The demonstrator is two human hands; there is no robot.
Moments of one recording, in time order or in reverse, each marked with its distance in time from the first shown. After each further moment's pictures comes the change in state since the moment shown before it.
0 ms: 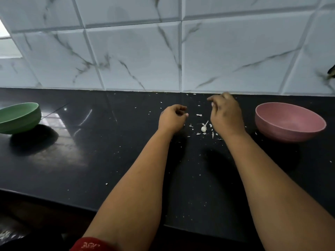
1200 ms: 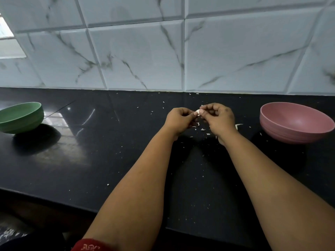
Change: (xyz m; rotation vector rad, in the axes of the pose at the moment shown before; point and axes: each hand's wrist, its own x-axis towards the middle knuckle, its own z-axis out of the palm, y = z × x) left_hand -0.001 0.000 0.011 -0.384 -0.173 -0.095; right_hand -0.009 0.002 0.034 0.670 -0.148 0.487
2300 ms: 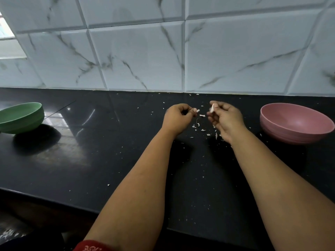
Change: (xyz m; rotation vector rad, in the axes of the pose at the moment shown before) left_hand -0.006 0.008 -0.008 0.266 0.124 0.223; right_hand 0.008 -0.009 -0.015 0.425 0.018 0.316
